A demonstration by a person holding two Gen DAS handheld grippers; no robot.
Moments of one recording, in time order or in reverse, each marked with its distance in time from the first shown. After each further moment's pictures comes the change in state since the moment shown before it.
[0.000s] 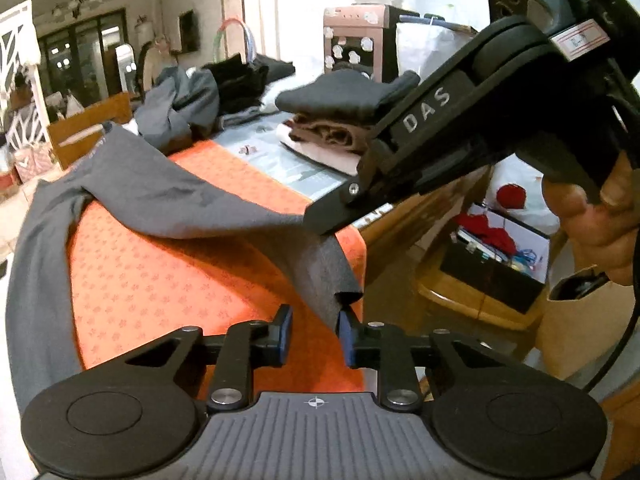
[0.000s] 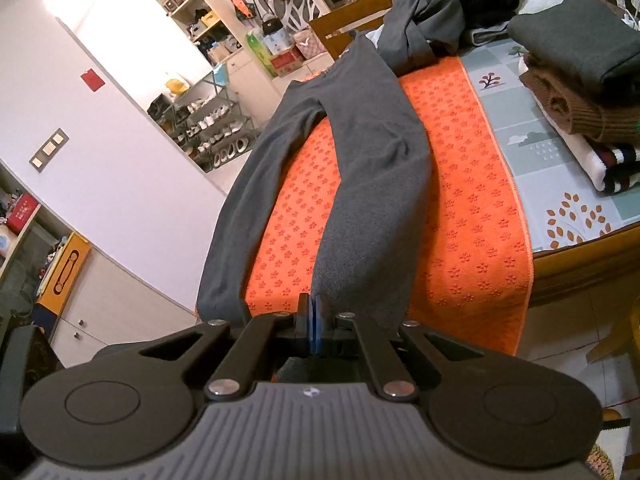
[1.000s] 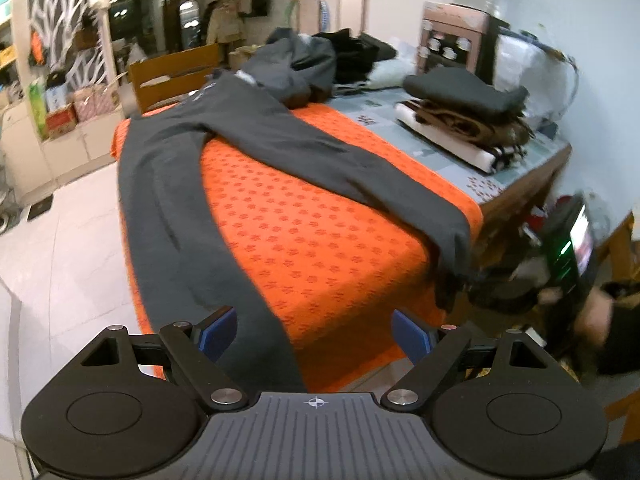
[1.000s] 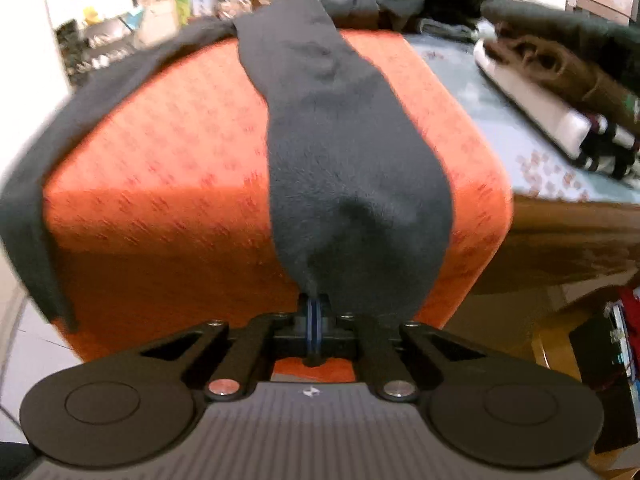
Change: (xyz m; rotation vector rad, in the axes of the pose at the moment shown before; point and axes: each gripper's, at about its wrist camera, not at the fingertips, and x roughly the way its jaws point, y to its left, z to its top) left arm -0.063 0.140 -0.041 -0.138 0.096 0.091; right arm 0.122 -0.015 -0.087 -0.243 -0.029 -0.457
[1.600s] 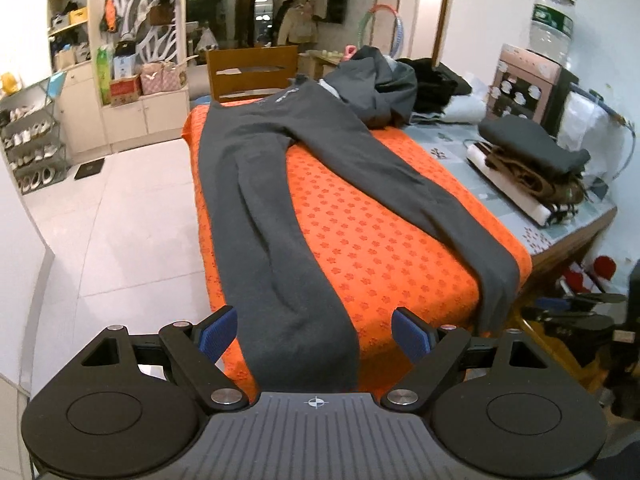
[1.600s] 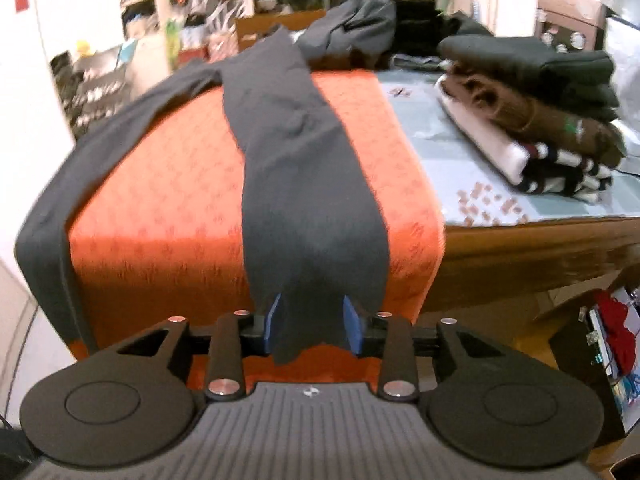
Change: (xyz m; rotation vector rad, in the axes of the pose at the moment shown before) left arm -0.038 0.065 0.004 -0.202 -0.020 0.123; right arm -0.036 -0.015 0.002 0.049 -0.054 -0.044
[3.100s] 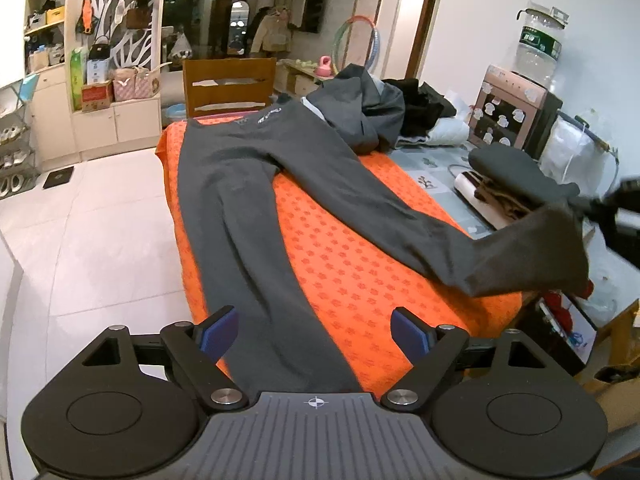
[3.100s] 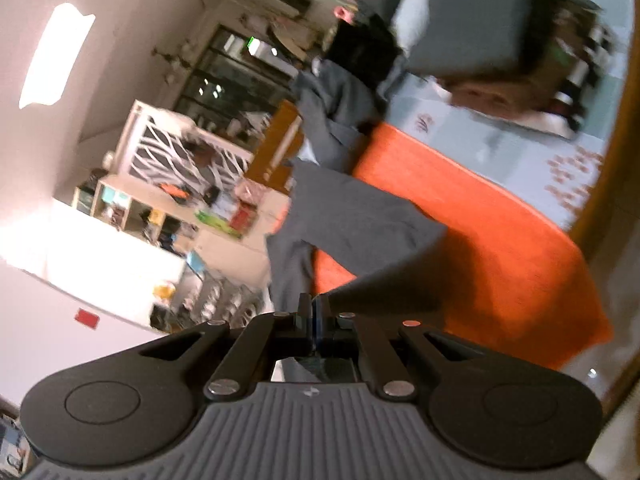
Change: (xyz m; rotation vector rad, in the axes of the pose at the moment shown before) left arm 0.031 0.058 0.056 -0.011 -0.025 -0.115; right arm -0.072 -0.029 0.133 0.910 -0.235 0.414
